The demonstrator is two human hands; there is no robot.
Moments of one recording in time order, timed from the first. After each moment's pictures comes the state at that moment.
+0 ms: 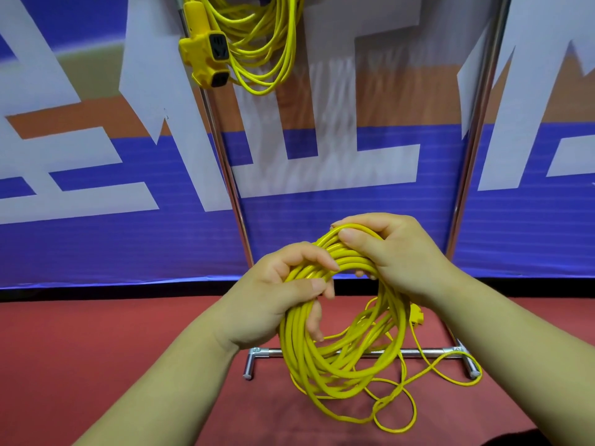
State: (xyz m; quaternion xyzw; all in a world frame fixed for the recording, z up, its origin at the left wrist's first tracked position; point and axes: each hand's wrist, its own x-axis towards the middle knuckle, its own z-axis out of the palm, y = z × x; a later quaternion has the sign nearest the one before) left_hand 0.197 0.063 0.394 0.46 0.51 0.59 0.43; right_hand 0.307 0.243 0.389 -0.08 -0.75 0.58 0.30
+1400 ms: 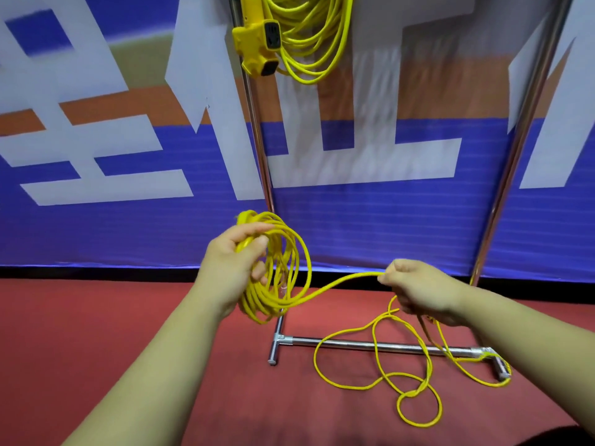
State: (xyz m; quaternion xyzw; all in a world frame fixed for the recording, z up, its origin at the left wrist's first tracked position) left_hand 0.112 0.004 0.373 0.27 0.66 0.69 0.13; right_hand 0.279 0.253 0.301 -0.24 -0.74 0.62 0.05
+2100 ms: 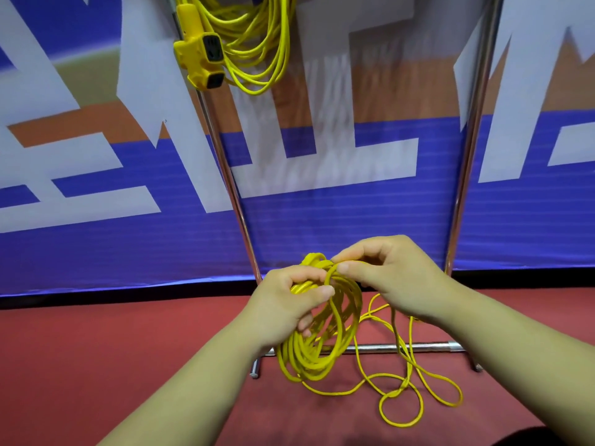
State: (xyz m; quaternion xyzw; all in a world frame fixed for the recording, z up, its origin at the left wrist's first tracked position) left_hand 0.195 0.077 0.355 0.38 0.68 0.54 0.30; right_hand 0.315 0.240 0.361 -0.07 -0.77 0.59 0.23
